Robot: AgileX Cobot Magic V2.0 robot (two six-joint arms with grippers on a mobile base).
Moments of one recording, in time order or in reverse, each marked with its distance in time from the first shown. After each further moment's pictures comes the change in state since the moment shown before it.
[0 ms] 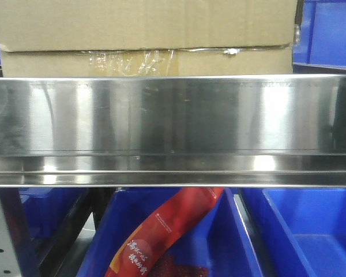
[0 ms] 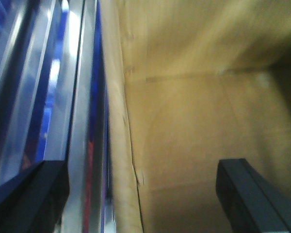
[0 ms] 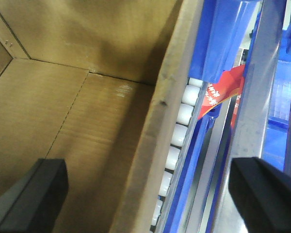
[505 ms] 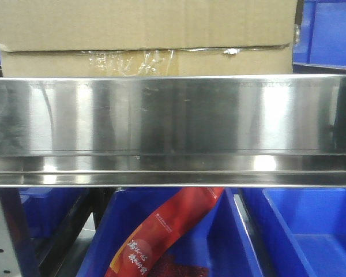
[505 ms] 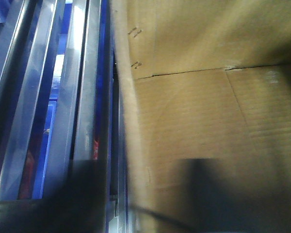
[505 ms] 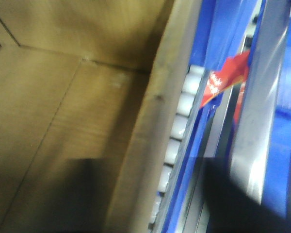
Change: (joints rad) left arm 0.020 0.000 0.004 -0.006 0.000 0.006; right arm 0.002 0.042 -0.002 0.001 0.015 0.000
